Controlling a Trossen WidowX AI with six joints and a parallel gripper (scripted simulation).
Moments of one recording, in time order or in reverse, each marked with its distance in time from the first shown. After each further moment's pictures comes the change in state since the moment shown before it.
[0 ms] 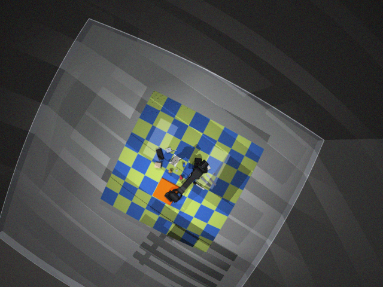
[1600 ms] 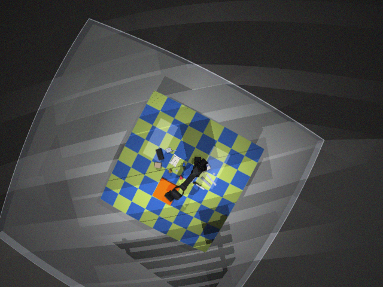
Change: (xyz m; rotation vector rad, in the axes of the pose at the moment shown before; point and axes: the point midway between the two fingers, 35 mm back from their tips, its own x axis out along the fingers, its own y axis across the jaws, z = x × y) arm 0.066 0.003 0.001 -0.017 -0.001 0.005
